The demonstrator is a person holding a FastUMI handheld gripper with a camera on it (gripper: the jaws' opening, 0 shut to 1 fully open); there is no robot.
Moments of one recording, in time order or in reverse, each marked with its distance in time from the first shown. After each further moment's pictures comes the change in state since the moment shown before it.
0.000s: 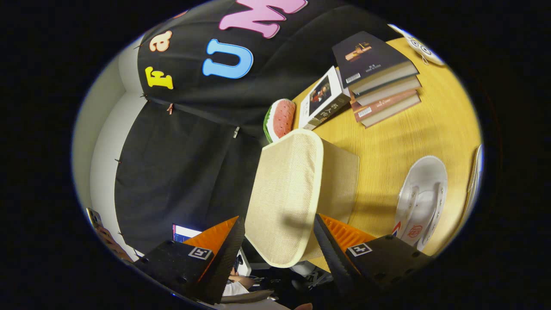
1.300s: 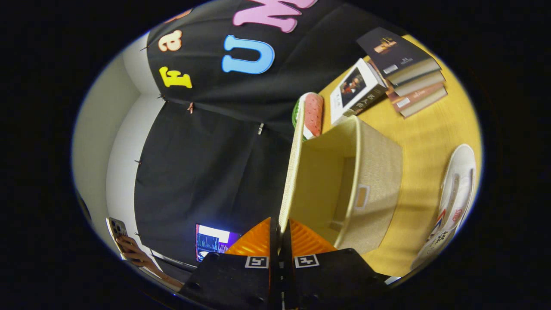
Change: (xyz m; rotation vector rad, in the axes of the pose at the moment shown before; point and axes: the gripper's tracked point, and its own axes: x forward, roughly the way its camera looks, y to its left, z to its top) arm 0.016 0.119 -0.010 -0.066 -0.016 0.163
